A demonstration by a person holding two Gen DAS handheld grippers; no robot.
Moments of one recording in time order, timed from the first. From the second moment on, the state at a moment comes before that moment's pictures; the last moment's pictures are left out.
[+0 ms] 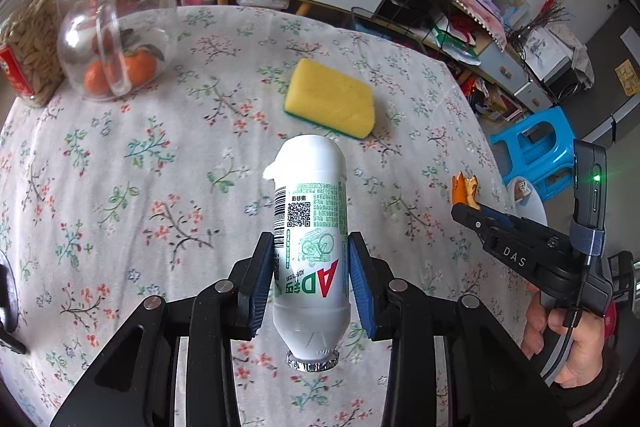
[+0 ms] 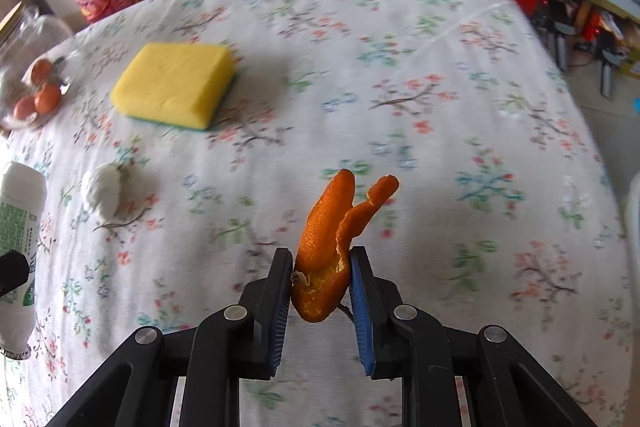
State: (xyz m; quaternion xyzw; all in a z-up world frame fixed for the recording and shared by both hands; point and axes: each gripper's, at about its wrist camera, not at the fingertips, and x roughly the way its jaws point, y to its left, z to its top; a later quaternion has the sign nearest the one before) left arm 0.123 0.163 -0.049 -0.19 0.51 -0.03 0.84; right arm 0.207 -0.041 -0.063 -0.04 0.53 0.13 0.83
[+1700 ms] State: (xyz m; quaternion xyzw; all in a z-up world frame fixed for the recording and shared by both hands) left arm 0.162 0.005 -0.065 -0.14 0.54 -0.13 0.82; right arm 0.195 -0.276 -0.059 0.09 0.59 0.07 0.80
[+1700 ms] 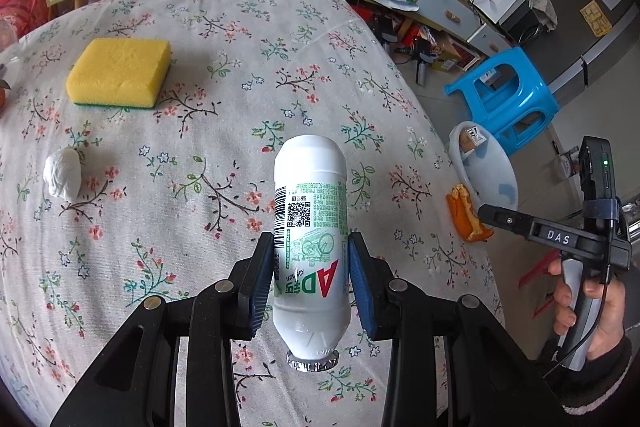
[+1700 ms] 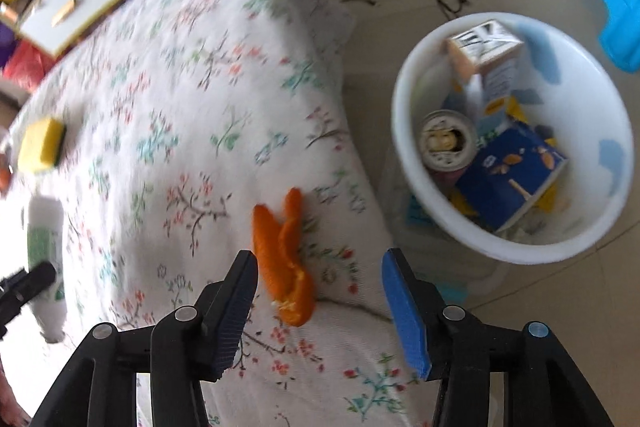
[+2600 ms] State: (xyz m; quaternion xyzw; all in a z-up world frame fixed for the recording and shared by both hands) left arm 0.163 0.010 -0.053 -0.14 0.54 -0.13 0.82; right arm 0.194 -0.289 -0.053 0.09 0.58 0.04 0.81
